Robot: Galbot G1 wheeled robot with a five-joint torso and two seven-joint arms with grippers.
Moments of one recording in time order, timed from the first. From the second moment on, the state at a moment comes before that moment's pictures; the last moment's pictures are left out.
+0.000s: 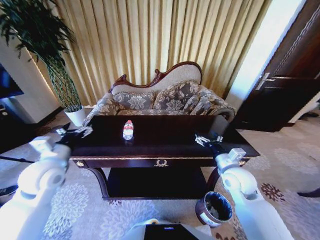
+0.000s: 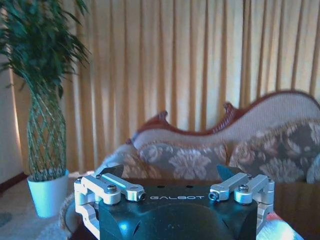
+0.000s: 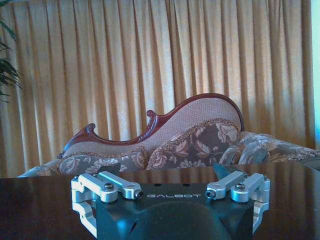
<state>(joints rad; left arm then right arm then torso) 1.19 -0.83 -0.65 -2.24 -0.87 0.54 -0.47 -1.36 1.13 0.64 2.17 0.57 -0.30 0.12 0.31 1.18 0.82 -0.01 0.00</state>
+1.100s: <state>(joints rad) 0.71 -1.11 0.06 -1.88 -0.90 0.58 -0.89 -1.30 1.16 0.64 2.09 0.55 -0.30 0.13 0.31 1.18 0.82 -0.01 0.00</state>
